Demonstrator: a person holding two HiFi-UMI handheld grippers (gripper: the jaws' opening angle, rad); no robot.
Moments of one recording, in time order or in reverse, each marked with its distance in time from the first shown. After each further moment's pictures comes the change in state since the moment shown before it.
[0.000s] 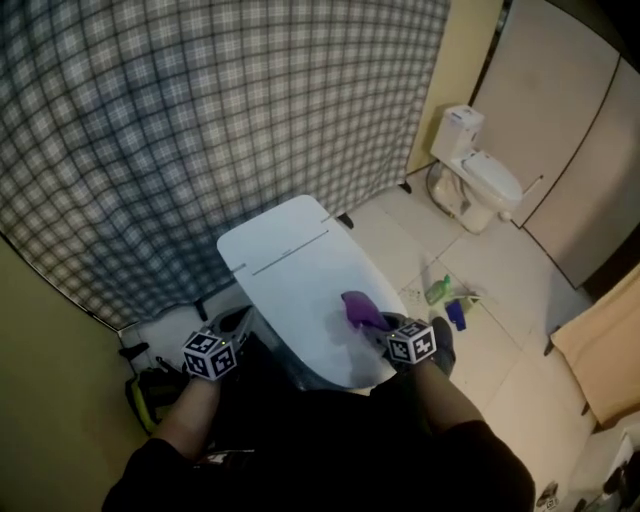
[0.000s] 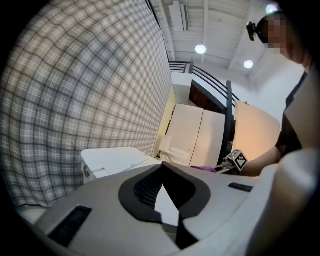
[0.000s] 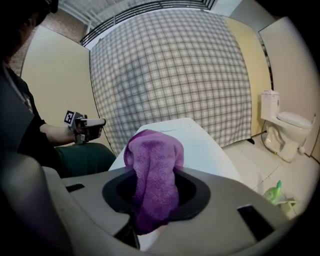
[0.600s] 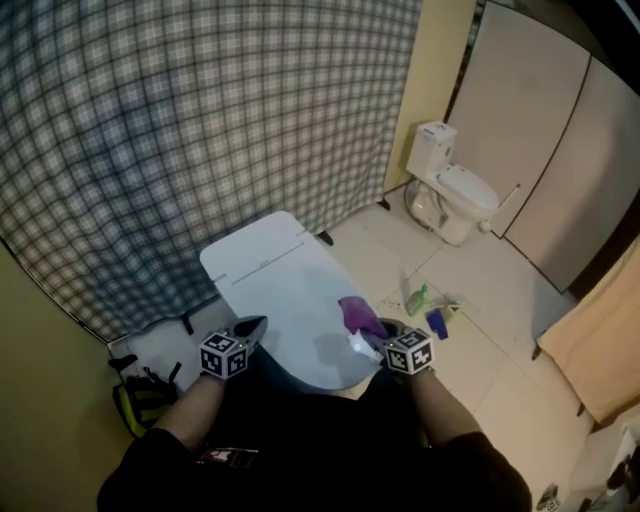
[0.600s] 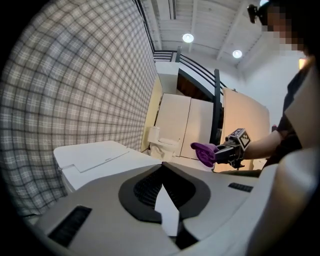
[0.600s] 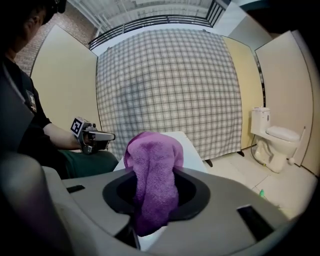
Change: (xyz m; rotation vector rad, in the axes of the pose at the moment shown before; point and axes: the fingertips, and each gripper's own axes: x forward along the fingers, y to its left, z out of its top) left arm 0.046 -0.077 -0.033 0.118 0.111 -0.100; right arm -0.084 -0.005 0.004 -0.059 -0.113 -0.077
